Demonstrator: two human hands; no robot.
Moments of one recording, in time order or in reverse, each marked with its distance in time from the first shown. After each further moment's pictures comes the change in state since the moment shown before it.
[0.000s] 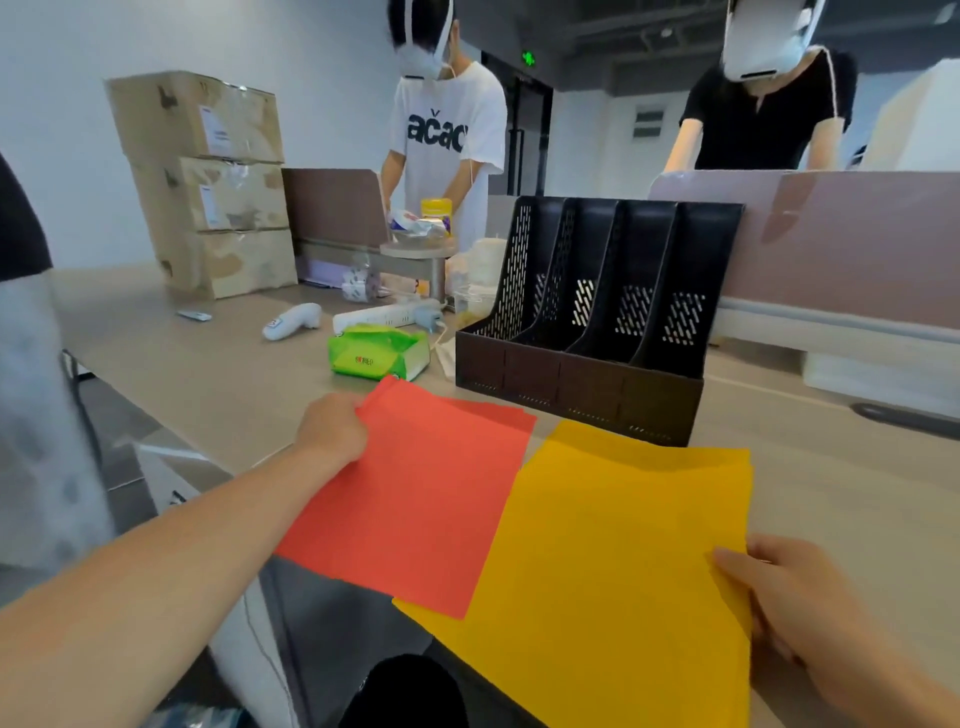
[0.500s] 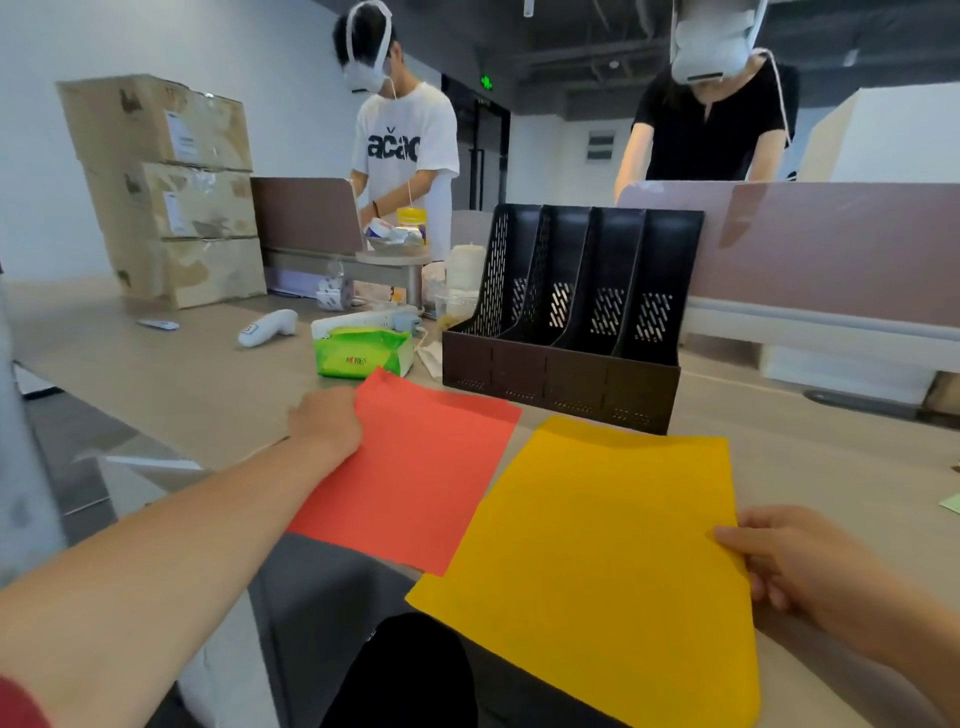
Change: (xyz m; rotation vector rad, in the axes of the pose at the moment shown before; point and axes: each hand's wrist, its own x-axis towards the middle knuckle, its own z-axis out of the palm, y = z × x) left_hand 0.019 -0.014 0.012 0.243 0.021 0.085; right_hand -0.010 0.003 -0.010 -0.010 -0.102 0.020
